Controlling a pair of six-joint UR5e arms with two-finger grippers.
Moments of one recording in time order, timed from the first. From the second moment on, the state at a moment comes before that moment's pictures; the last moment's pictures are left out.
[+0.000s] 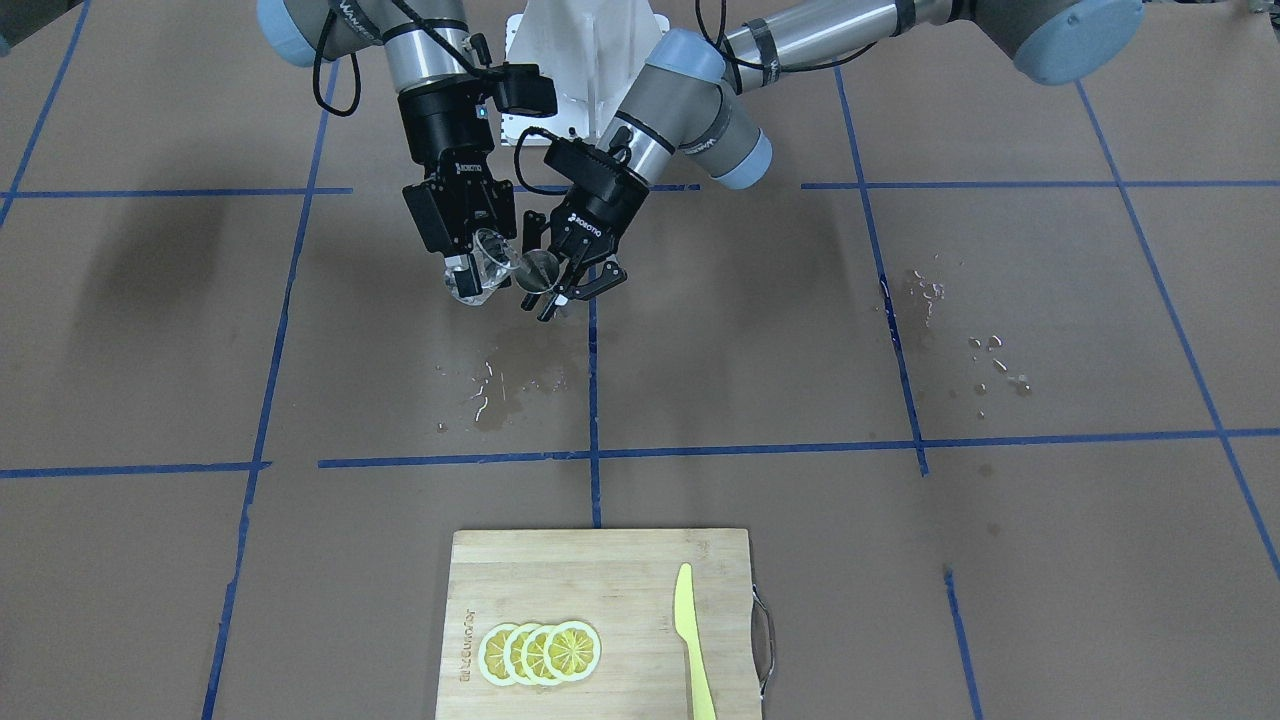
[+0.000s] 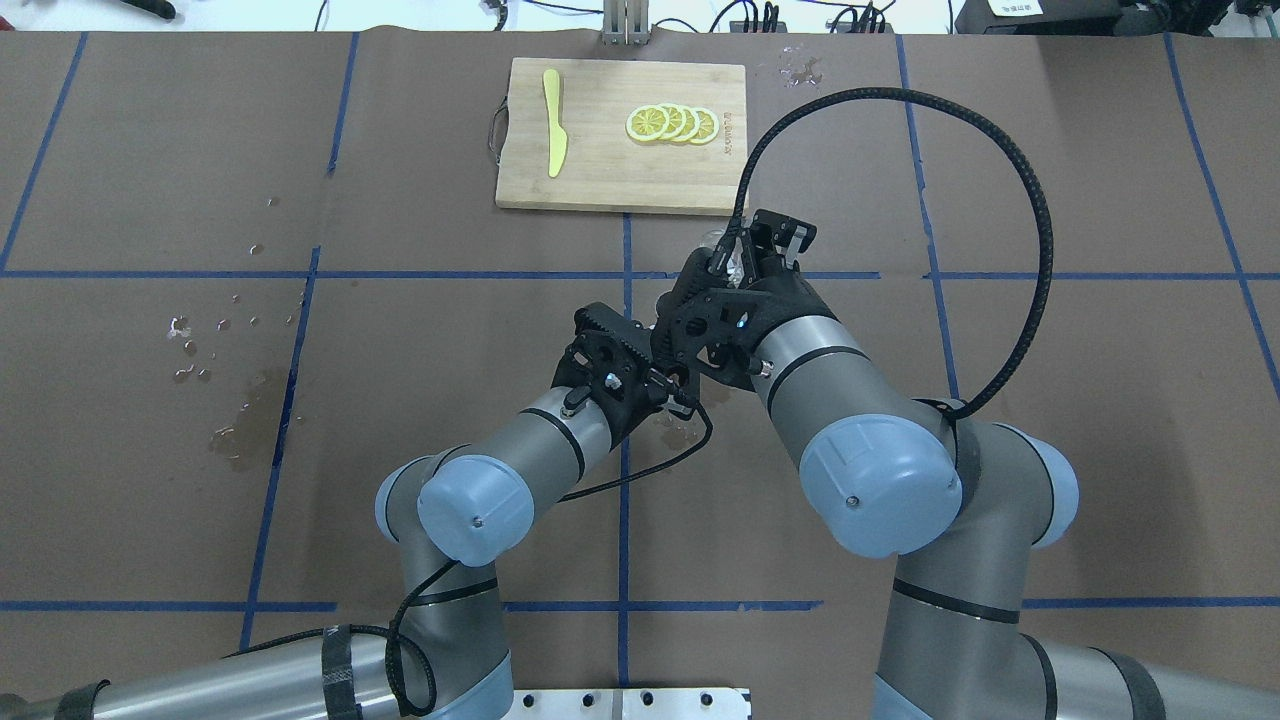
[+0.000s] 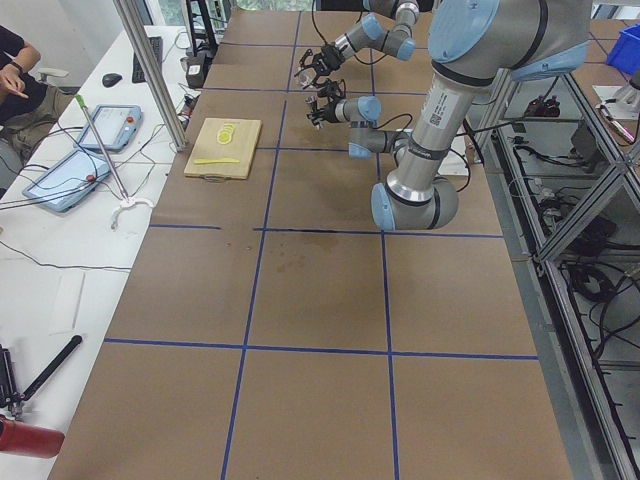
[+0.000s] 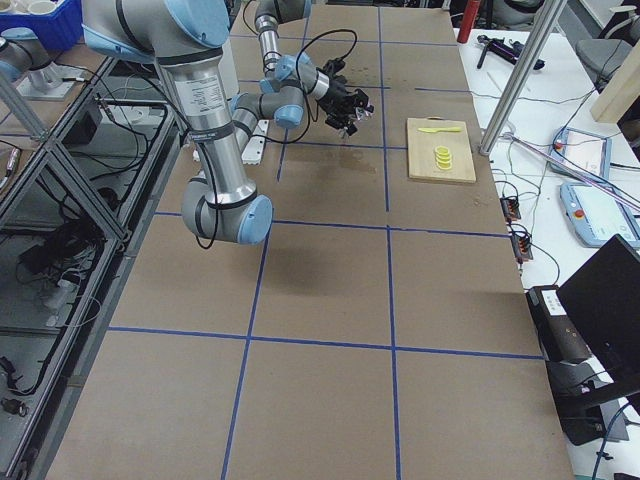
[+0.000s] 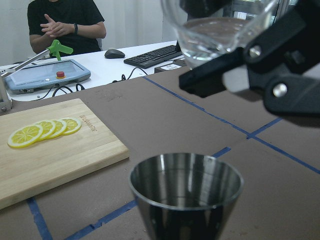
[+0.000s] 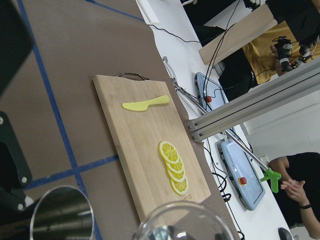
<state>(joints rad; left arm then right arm) -0.28 -2.27 -1.39 -2.68 -1.11 -0.60 0.34 -1.12 1.96 -1.21 0.91 -0.07</state>
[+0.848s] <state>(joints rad) -0.28 -2.27 -1.39 -2.68 -1.11 -0.60 0.30 -1.07 1.96 -1.30 0.77 -0.30</state>
